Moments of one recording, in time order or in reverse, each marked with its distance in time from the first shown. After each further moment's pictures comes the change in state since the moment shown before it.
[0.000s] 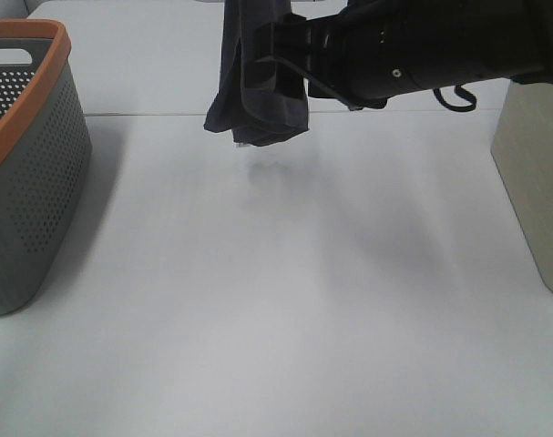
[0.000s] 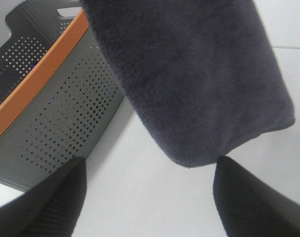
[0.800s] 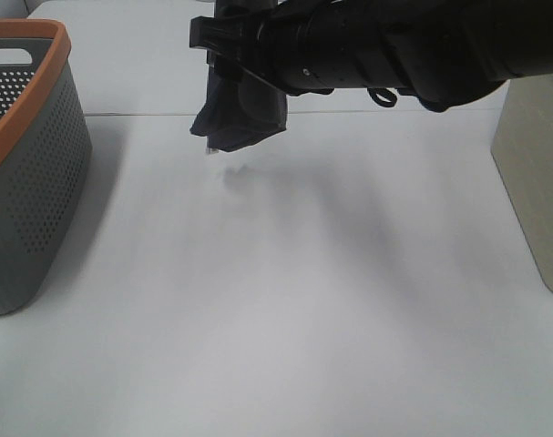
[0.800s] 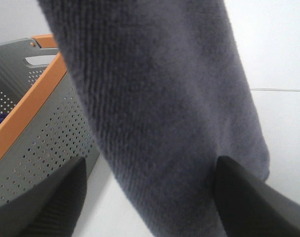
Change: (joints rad) left arm 0.000 0.000 0.000 0.002 0.000 -0.001; right arm 0.124 0.192 -0.142 0.005 -0.333 0.075
